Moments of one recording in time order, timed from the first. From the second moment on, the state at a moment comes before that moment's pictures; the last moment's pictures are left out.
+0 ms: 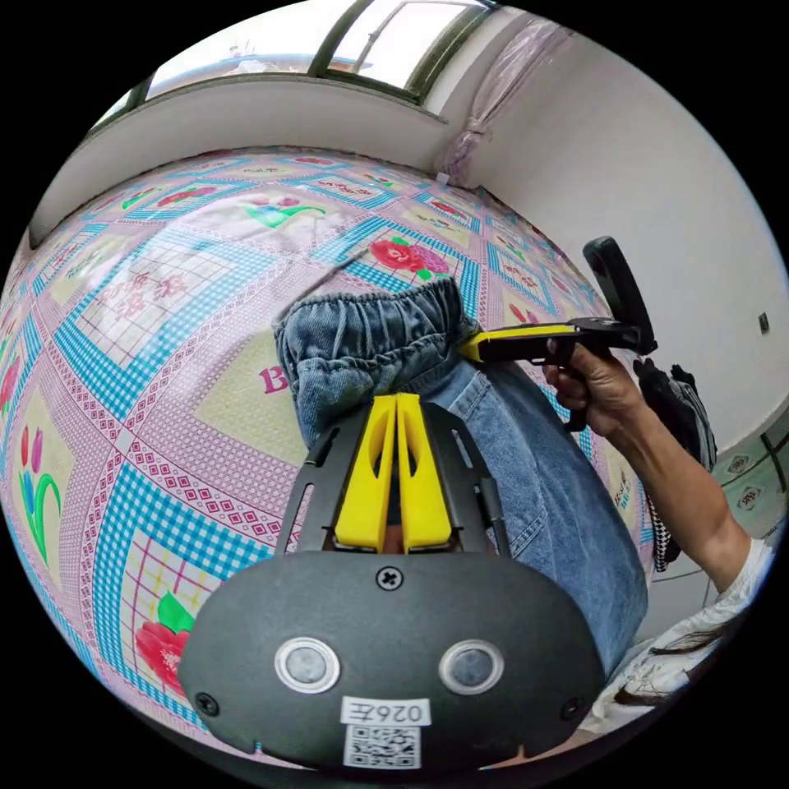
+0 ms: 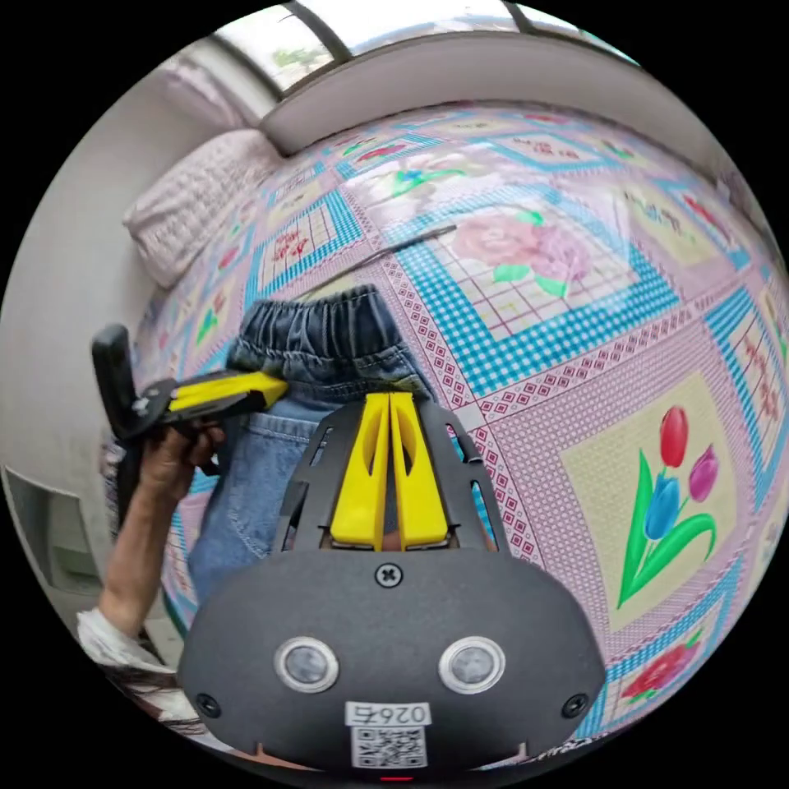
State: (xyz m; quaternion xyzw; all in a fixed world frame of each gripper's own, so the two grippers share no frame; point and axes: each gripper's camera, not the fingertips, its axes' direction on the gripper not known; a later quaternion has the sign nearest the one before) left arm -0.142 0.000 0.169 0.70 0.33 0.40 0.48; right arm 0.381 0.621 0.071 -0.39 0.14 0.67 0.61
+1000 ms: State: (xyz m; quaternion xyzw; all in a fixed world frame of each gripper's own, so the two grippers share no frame) left arm -0.304 0.265 0.830 0.75 0.44 0.28 0.39; right arm -0.050 0.080 -0.284 -0.21 0.30 0.45 0.81
